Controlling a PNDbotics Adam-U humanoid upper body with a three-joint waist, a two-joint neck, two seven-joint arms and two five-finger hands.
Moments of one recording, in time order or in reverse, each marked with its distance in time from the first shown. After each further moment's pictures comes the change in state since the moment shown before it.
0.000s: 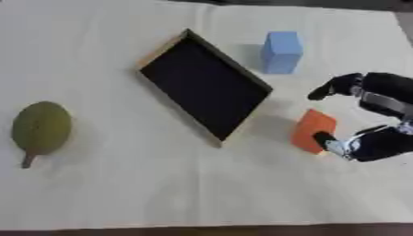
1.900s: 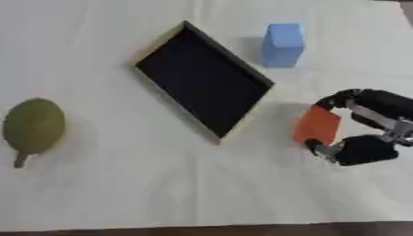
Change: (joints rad) left arm -0.009 -0.017 0.000 0.000 0.010 0.000 -0.041; right arm 0.042 0.065 0.015 0.000 0.141 0.220 0.064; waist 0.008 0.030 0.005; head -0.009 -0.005
